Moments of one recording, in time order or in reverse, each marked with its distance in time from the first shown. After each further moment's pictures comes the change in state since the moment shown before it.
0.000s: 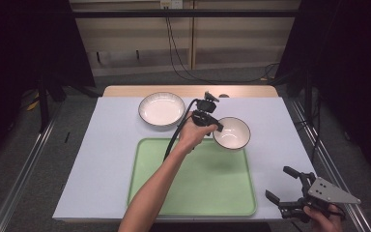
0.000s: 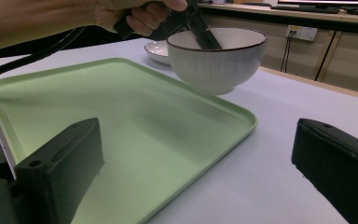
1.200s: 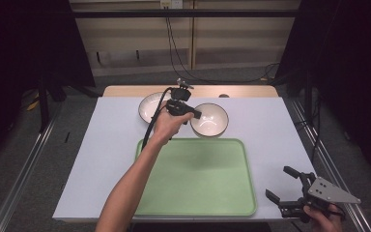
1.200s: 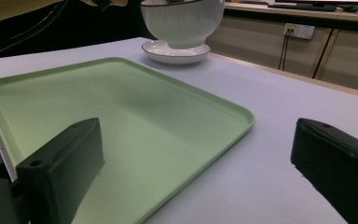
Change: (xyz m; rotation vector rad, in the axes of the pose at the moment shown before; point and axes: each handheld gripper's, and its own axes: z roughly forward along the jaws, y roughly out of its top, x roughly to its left) left arm 0.039 -0.003 -0.071 -0.096 0.078 0.006; right arm -0.001 0.000 0.000 -0.001 -0.012 0.002
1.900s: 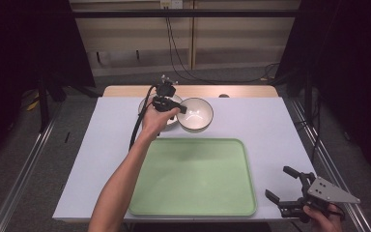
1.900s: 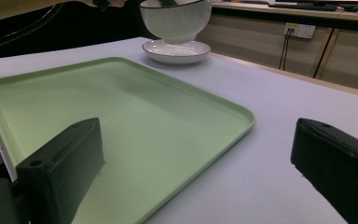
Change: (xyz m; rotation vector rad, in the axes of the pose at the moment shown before) left arm 0.040 -0.004 -0.016 -0.033 0.071 -0.057; right arm 0.001 0.000 0.000 0.007 0.005 0.012
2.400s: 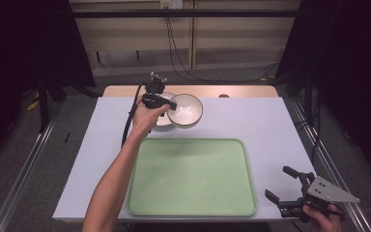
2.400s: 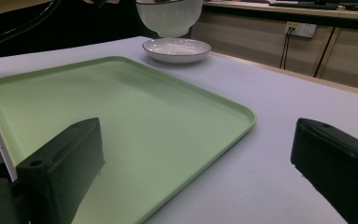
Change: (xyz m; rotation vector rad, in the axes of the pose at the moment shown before) left arm 0.028 -0.001 -0.017 -0.015 0.058 -0.032; right arm 0.000 0.000 0.001 0.004 0.003 -0.002
